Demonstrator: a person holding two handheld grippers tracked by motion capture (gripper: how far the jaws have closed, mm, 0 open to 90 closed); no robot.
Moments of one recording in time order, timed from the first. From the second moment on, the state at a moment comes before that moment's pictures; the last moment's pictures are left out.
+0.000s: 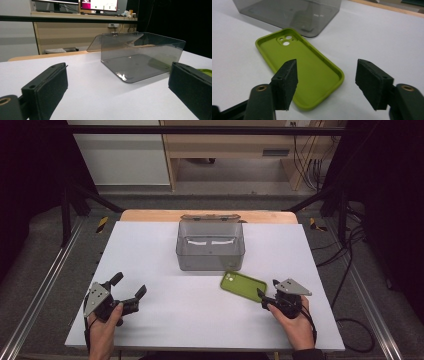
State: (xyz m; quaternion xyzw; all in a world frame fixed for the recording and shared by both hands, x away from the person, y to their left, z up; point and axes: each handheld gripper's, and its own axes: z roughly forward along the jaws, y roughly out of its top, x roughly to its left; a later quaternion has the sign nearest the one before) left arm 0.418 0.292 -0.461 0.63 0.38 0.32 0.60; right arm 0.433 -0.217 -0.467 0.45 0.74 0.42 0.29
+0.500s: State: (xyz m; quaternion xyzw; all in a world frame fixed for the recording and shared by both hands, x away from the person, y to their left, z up) left arm 0.418 0.290 -0.462 0.63 0.38 0.32 0.60; right arm 0.452 -0.173 -0.459 0.38 0.81 0.38 0.23
